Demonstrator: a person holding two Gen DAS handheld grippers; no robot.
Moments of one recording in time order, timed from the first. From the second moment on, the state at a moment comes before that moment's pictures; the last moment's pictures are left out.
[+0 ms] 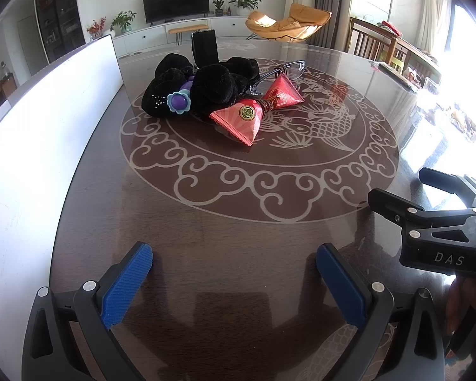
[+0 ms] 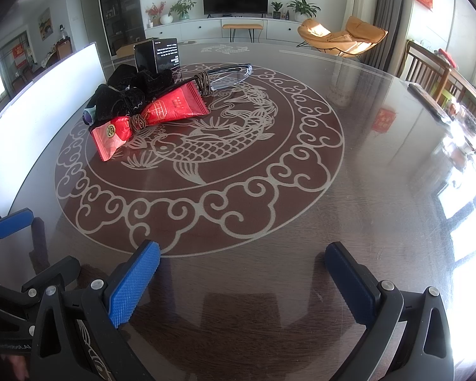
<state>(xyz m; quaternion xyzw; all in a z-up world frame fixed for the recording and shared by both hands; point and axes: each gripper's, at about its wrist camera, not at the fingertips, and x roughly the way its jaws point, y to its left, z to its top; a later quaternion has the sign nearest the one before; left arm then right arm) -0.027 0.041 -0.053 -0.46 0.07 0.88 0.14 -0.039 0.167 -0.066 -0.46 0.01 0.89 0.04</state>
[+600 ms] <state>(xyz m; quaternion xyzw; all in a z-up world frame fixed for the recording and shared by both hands) -0.028 0.031 -0.050 -0.45 0.04 0.88 0.15 -0.039 0.167 -0.066 -0.46 0.01 0.89 0.04</state>
